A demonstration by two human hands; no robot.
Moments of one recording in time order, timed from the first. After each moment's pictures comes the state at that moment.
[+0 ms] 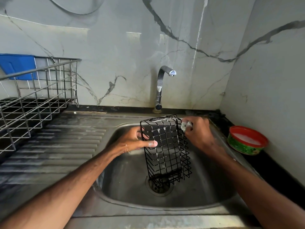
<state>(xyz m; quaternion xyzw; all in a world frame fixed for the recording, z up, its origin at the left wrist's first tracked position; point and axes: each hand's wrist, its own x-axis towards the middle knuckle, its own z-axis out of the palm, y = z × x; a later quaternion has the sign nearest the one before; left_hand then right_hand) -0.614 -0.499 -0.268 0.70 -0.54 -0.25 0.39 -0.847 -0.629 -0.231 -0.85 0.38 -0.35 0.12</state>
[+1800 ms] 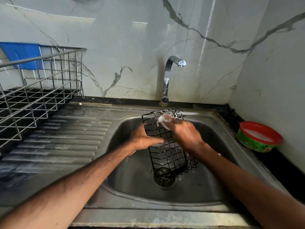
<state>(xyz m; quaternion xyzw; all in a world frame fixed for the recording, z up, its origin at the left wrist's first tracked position) -0.626 -0.520 -0.299 0.76 -0.44 -0.28 0.39 -0.801 -0.602 -0.255 -0.96 0.23 -0.16 -0.07</state>
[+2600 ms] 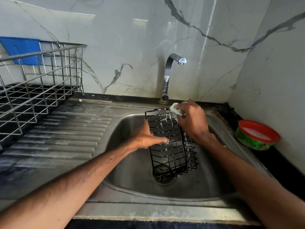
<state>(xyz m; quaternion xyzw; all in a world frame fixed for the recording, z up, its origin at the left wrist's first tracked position) -0.639 -0.525 -0.301 0.77 -0.45 -0.28 0.35 -0.806 -0.623 -0.234 -0.88 0.30 -0.36 -0.03</state>
